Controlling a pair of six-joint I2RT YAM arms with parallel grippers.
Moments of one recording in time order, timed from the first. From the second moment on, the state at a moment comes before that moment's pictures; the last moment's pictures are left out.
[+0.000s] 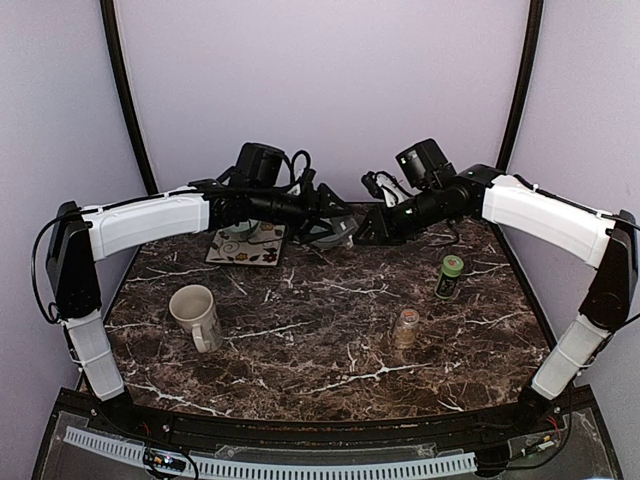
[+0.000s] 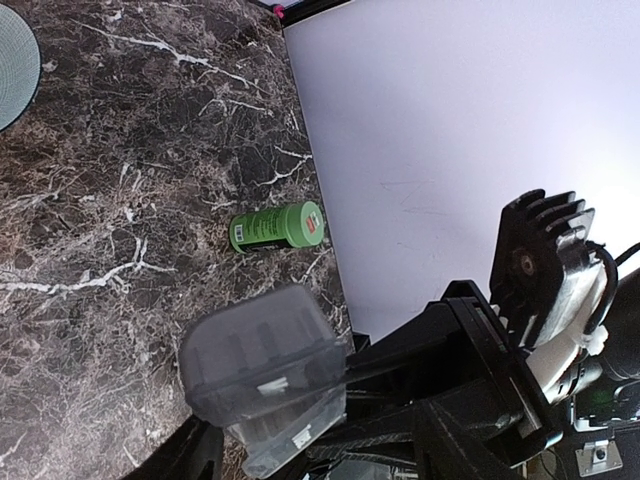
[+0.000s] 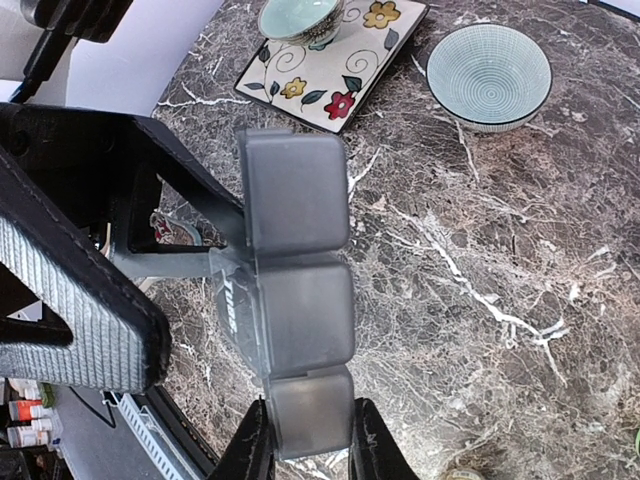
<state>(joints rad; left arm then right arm) -0.74 1.83 1.57 -0.22 0.52 -0.98 0.70 1.63 1.50 -0.68 -0.36 0.37</state>
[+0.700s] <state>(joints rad) -0.75 1.83 1.56 -0.20 0.57 -1.03 0.69 1.63 1.50 -0.66 -0.34 0.37</state>
